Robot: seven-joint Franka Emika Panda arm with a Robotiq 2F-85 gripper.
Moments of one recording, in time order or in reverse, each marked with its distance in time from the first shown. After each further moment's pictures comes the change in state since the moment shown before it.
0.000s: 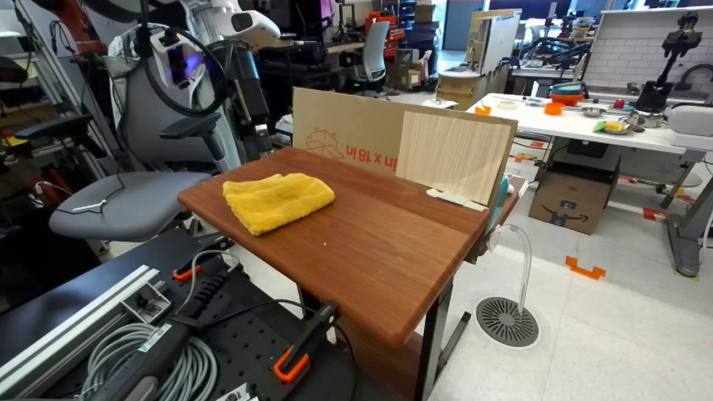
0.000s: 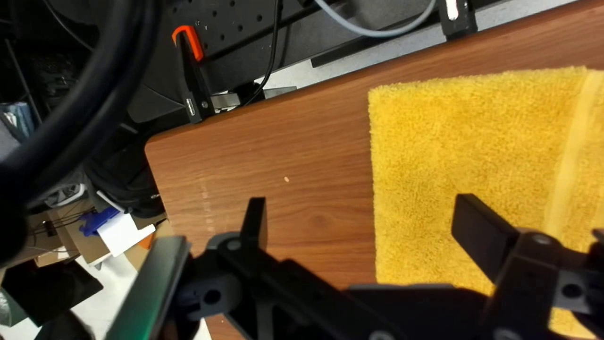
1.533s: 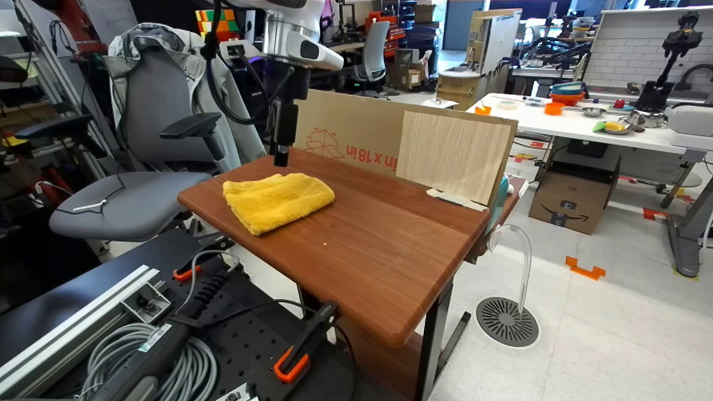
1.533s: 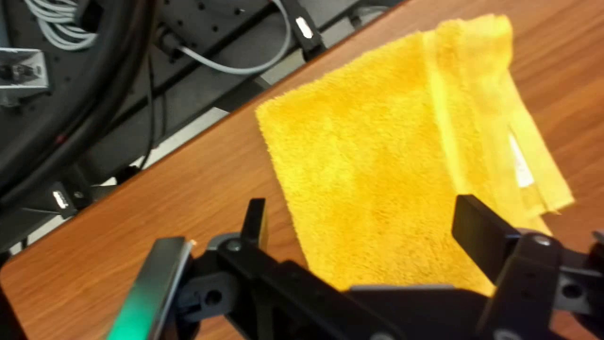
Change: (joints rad) arm -0.008 0.158 -0.188 0.180 0.499 0.029 -0.250
